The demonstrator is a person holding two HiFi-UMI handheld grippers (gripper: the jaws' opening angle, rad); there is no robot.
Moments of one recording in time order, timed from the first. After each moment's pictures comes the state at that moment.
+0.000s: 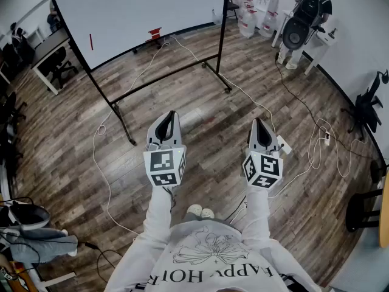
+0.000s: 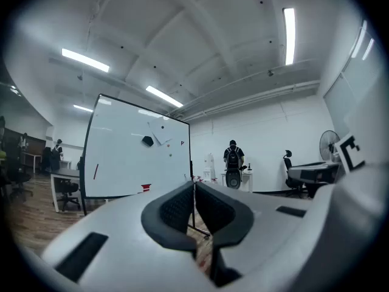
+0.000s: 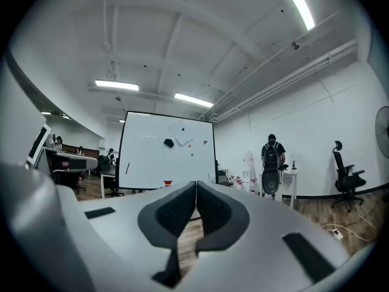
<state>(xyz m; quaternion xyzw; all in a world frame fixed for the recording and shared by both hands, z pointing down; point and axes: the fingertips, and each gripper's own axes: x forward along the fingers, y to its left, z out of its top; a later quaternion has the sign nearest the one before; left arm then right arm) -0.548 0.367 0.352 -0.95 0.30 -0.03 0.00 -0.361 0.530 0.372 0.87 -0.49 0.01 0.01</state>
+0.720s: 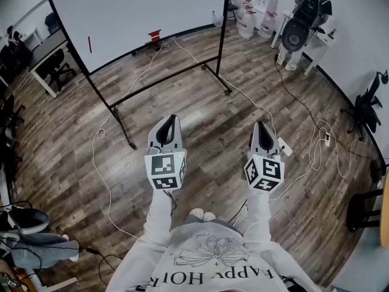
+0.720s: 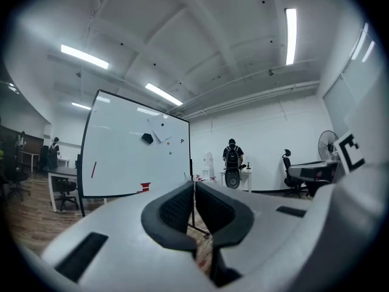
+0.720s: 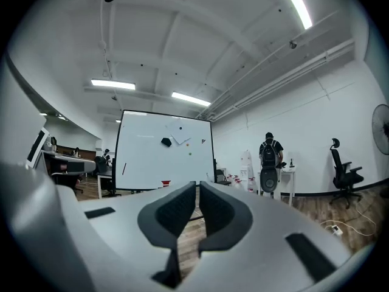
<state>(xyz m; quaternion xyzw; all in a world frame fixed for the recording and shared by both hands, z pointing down) -0.544 0.341 0.362 -0.96 0.29 -0.03 0.00 -0.355 0.510 0.380 0.88 -0.48 0.02 0.00</state>
